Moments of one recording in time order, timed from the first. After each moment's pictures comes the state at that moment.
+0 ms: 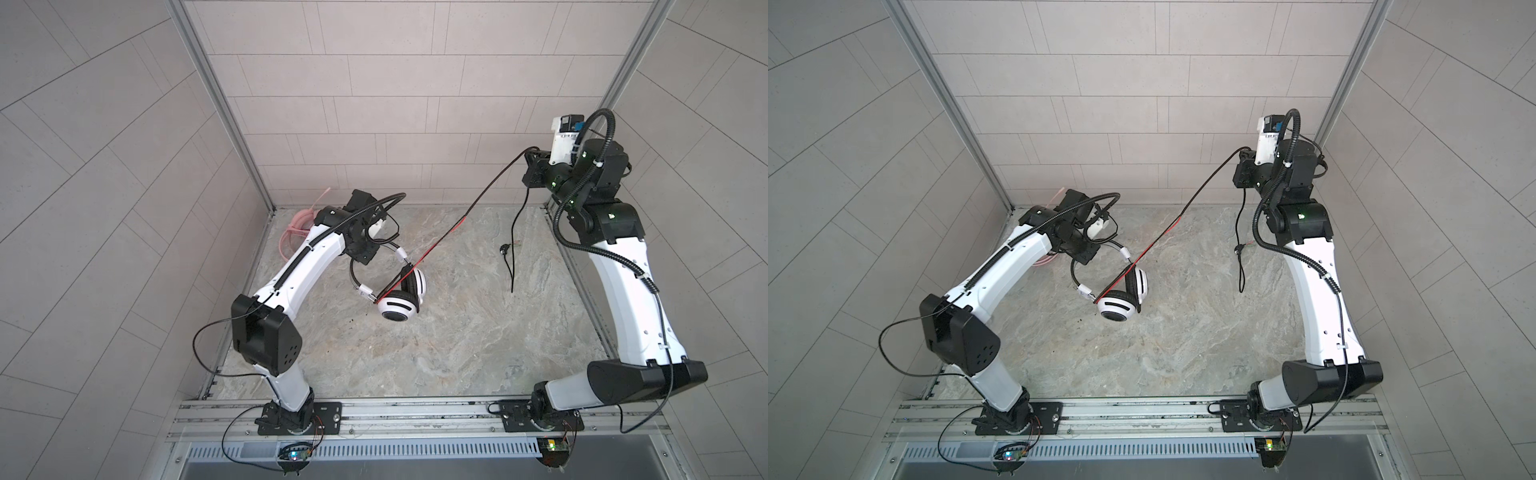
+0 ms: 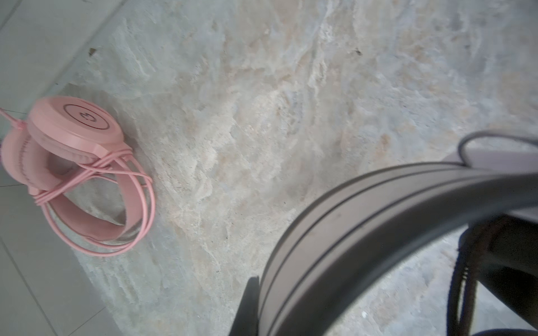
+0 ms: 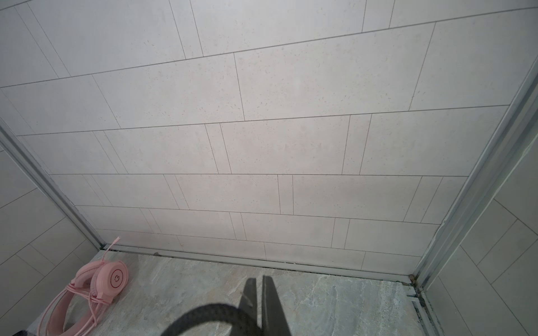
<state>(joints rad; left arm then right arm) -0.42 1.67 1.66 -1.15 -0.04 0.22 0.03 1.46 1.87 -0.52 -0.12 0.12</state>
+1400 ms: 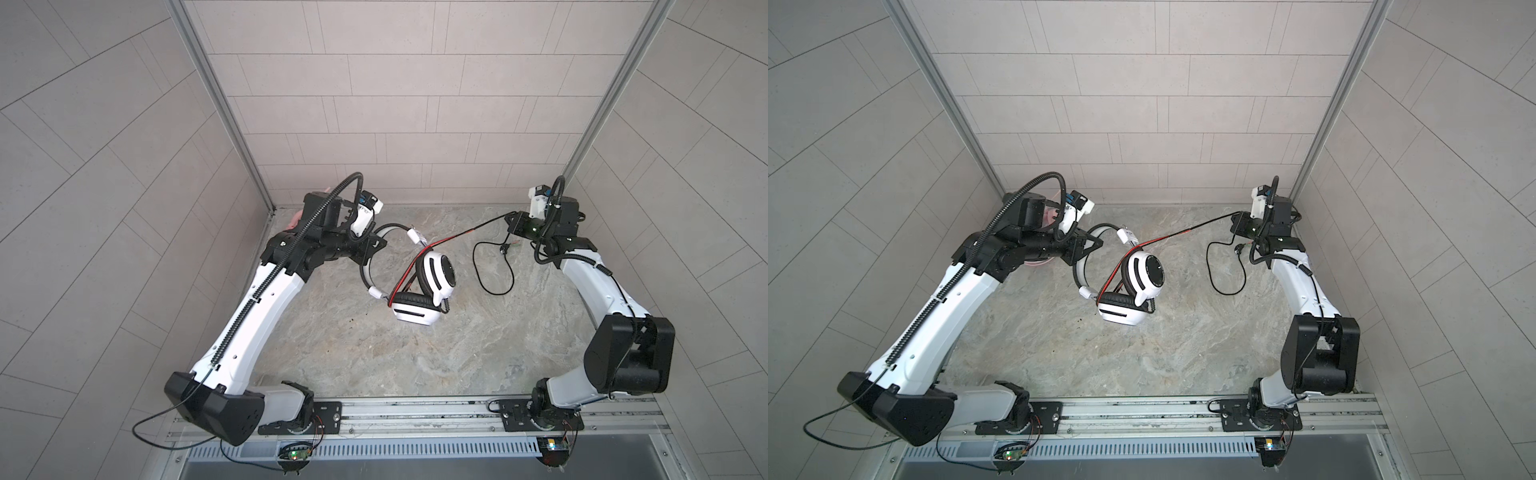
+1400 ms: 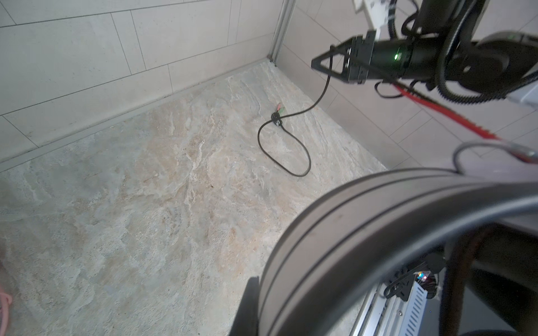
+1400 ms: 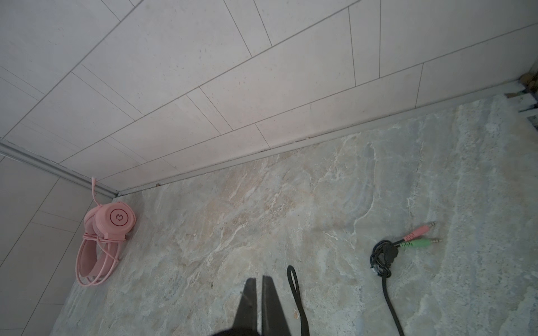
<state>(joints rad) -0.35 1.31 1.52 -0.81 0.54 0.00 -0.12 1.49 1.20 -0.20 -0.38 0.35</state>
